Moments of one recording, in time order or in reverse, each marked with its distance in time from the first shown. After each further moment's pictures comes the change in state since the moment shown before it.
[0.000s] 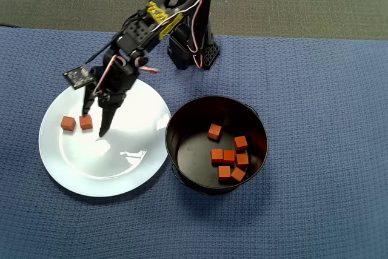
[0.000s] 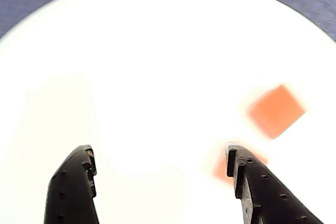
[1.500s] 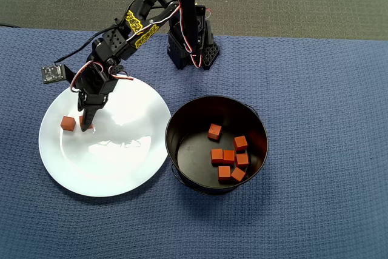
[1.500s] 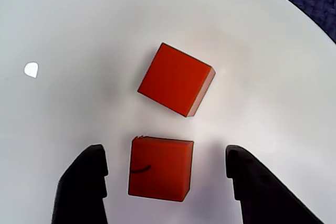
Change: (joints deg) arm 7.0 -15.5 -9.2 6.3 17.8
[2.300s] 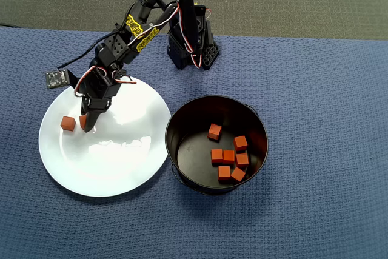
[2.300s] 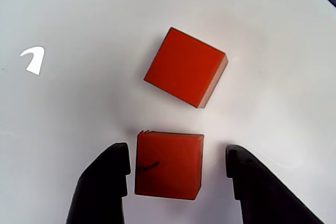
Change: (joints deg) arm -1.4 -1.7 2.6 -4.0 0.5
